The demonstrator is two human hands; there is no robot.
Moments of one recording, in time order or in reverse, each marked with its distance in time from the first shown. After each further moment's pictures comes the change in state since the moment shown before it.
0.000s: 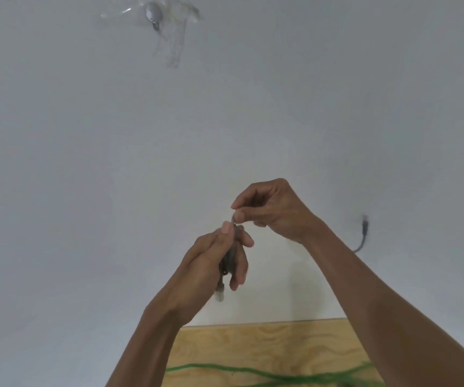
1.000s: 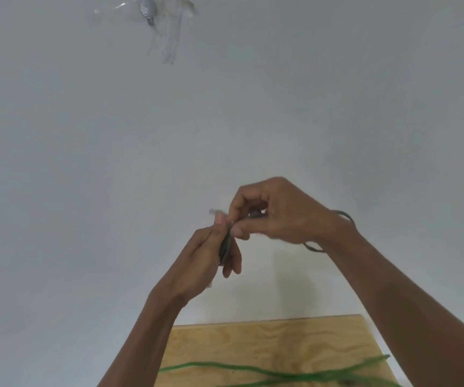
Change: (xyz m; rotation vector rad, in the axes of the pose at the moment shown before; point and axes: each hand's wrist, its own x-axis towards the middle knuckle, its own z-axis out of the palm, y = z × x) left_hand 0.015 -0.005 -0.009 0.228 0.034 -0.037; right_hand -0.015 -0.037 0.001 -0.515 -0.194 -0.048
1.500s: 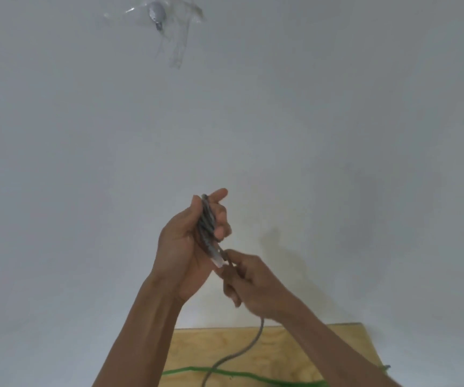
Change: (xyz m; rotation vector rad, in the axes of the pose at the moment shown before) left_hand 0.009 0.021 -0.008 -0.994 0.062 0.054; right_hand -0.029 0.049 0.113 0.467 0.112 0.220
